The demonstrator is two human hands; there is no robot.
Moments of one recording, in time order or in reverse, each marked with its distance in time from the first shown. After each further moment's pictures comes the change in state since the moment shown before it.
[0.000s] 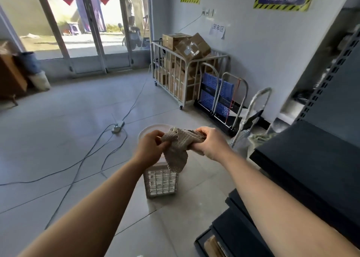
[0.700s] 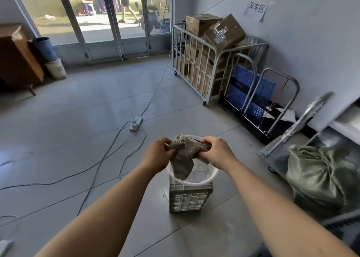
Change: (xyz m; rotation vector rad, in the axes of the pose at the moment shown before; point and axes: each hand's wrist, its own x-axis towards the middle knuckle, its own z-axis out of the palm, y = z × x) left_hand 0.240 -0.150 -0.069 0.126 -0.087 -0.179; right_hand 0.261 -0.028 0.137 -0.056 -0.121 0.067
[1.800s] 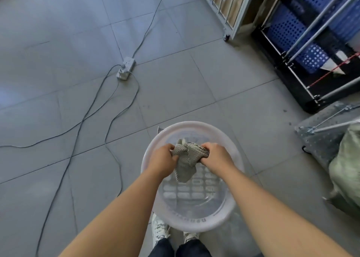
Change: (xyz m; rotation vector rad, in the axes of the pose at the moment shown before) left_hand 0.290 -0.160 0.230 0.046 -0.290 -0.484; right_hand 0.316 0.269 0.145 -0.224 -0.391 0.281
